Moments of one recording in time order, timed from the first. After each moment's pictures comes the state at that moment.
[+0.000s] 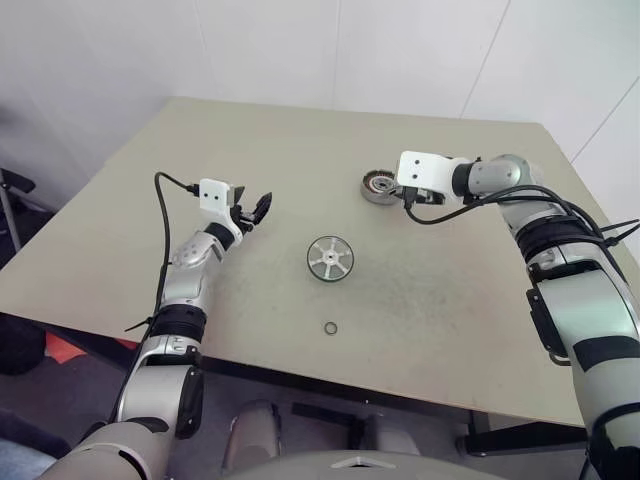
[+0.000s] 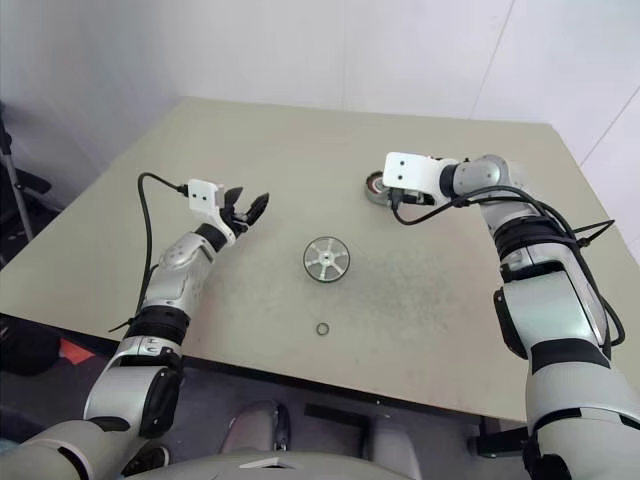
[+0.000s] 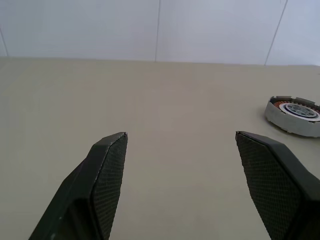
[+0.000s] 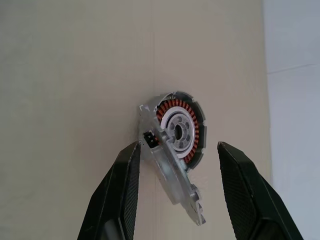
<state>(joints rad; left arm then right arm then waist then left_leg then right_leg) -0.61 0.20 0.15 0.62 -0.23 -0.06 -0.48 -1.09 -0.62 0.33 1.09 -0.38 -0.44 0.84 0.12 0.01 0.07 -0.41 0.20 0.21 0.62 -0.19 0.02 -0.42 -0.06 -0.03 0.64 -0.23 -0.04</state>
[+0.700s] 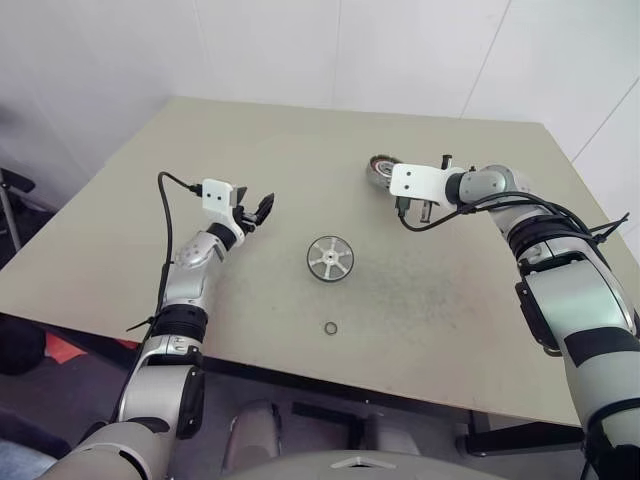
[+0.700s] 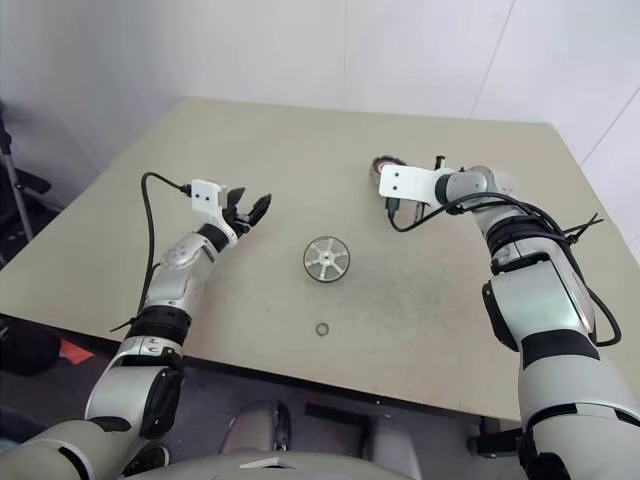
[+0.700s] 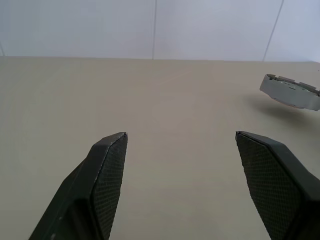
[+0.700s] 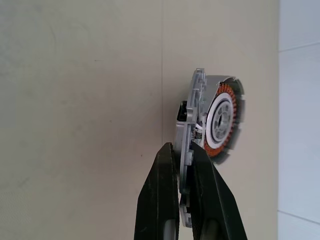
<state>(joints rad) -0.61 0.19 0.14 0.62 -0.22 -0.06 -0.48 -1.14 -0.59 0.37 1.23 -0.46 -0.48 0.74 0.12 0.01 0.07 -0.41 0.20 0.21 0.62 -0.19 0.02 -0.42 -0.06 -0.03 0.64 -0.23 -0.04</state>
